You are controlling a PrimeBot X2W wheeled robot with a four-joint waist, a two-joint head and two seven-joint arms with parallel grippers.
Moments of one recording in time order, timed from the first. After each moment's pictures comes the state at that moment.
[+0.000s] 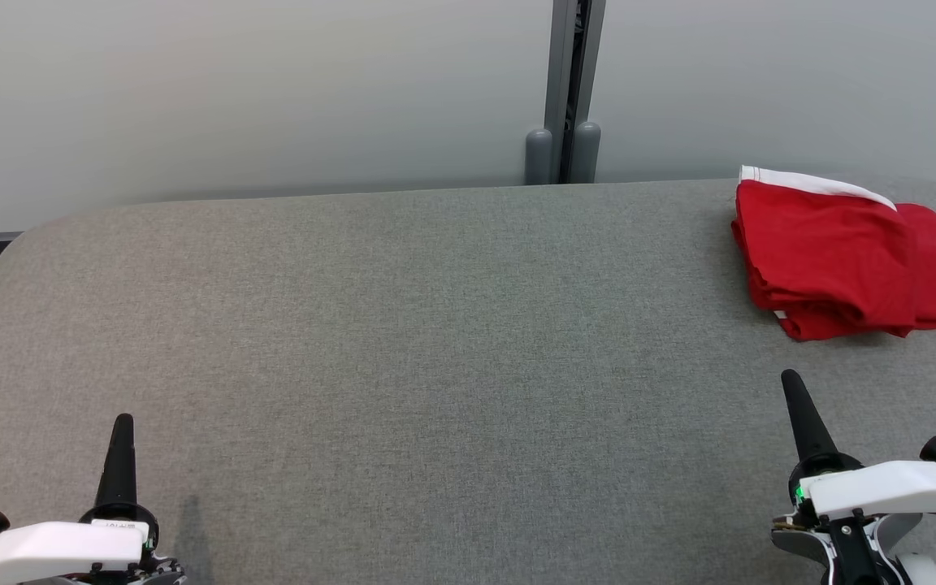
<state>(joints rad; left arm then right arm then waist) -0.03 0.04 0.21 0.24 -1.13 -0.12 0.06 -0.14 -0.07 0.07 0.30 1.22 0.13 -0.07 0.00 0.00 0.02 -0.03</state>
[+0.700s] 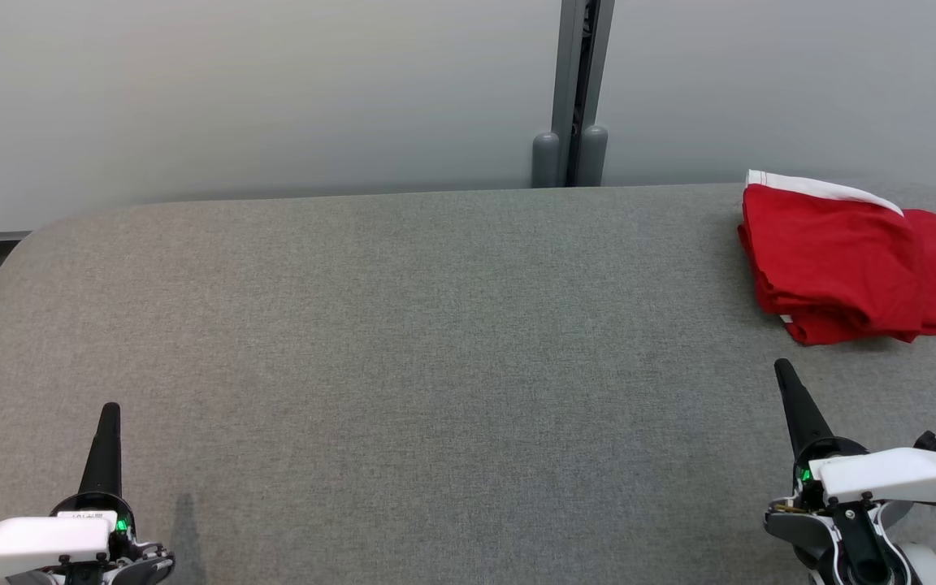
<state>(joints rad) -0.05 0.04 0.24 0.24 -1.33 -0.12 0.12 -0.16 -0.06 0.07 0.32 1.39 0.13 -0.03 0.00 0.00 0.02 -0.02</state>
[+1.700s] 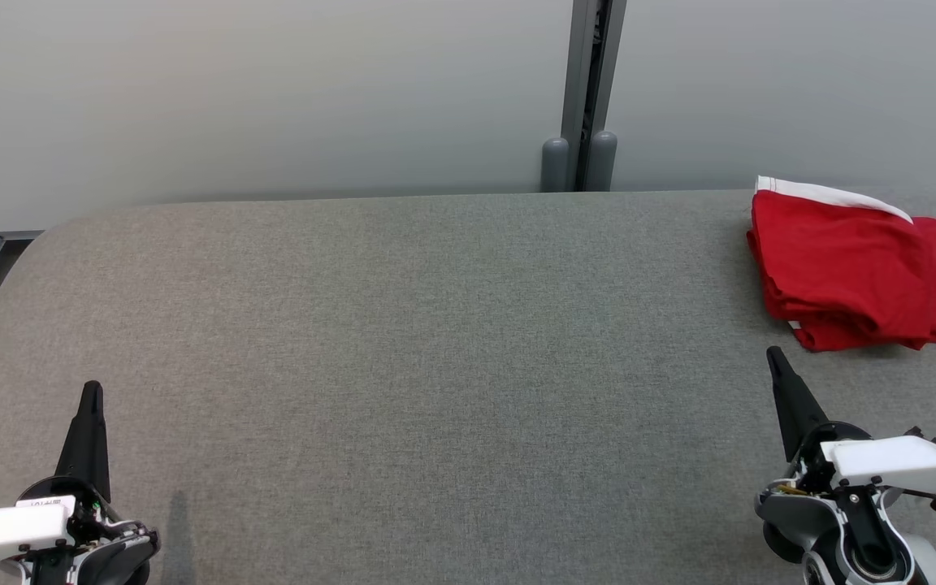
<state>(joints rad) -0.09 0.05 0.28 0.24 -1.56 -0.13 0.20 -0.20 -0.05 0.07 0.34 1.60 0.13 0.01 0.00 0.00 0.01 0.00</state>
